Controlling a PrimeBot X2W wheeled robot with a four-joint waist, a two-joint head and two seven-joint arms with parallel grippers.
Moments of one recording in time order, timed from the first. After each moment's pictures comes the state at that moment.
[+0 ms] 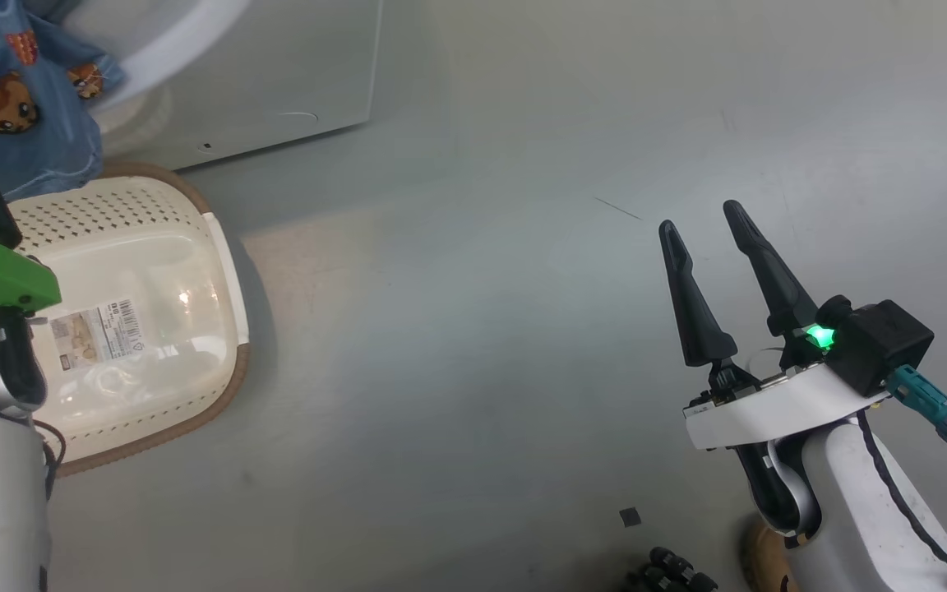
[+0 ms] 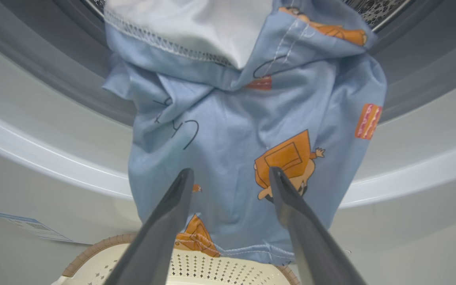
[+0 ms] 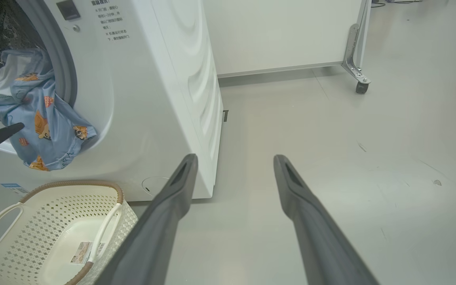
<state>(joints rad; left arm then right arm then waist) -0.66 0.19 0.04 0.46 -0.31 0.02 -0.13 -0.22 -0.11 0.29 0.02 0.34 0.12 -0.26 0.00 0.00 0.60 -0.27</state>
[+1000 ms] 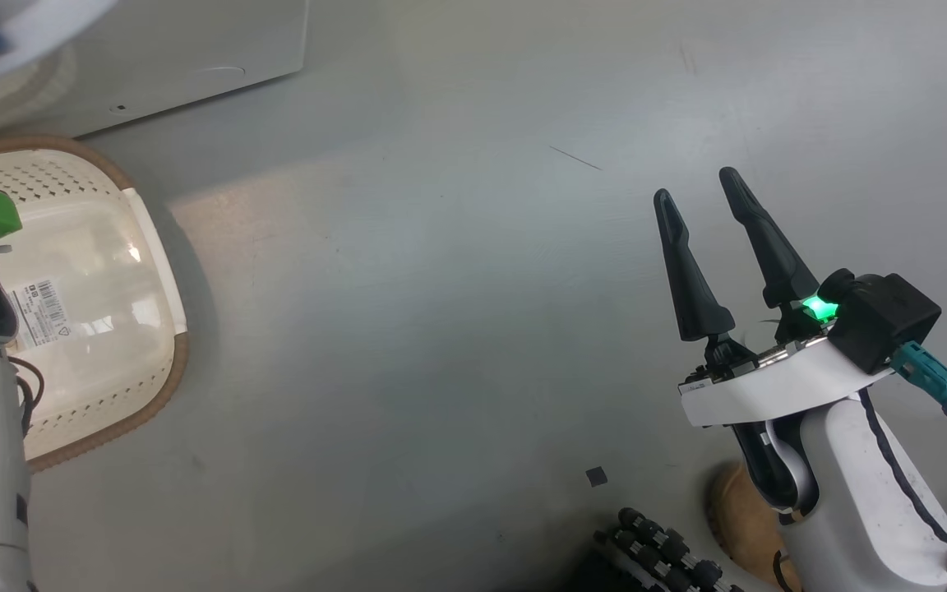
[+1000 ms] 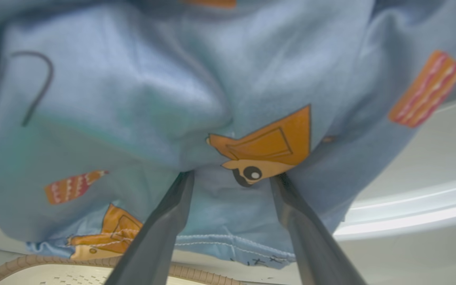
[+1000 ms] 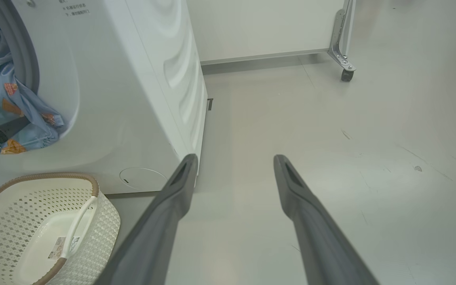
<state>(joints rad) -0.86 0.21 0.06 0.64 -0.31 0.00 -0.23 -0.28 -0.09 0.28 0.01 0.34 0.12 -0.26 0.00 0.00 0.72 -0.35</state>
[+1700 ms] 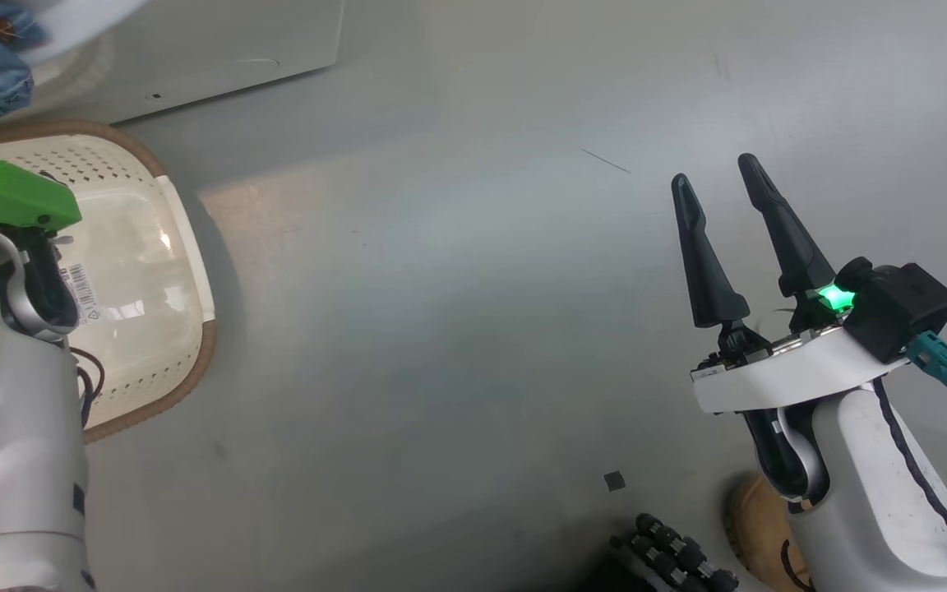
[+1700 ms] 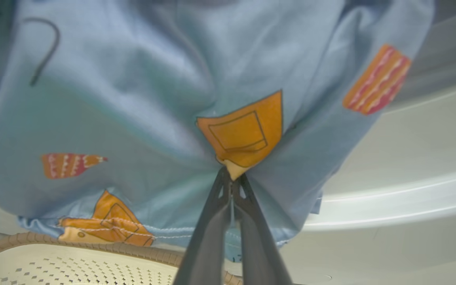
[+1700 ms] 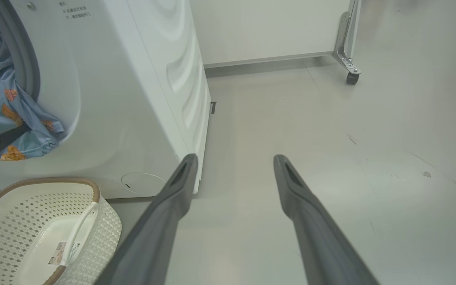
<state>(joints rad) -0.88 0.13 0.07 0.66 -0.31 0.03 -0.26 -0.29 -0.09 0.26 0.02 0.34 0.12 -0.26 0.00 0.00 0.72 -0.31</state>
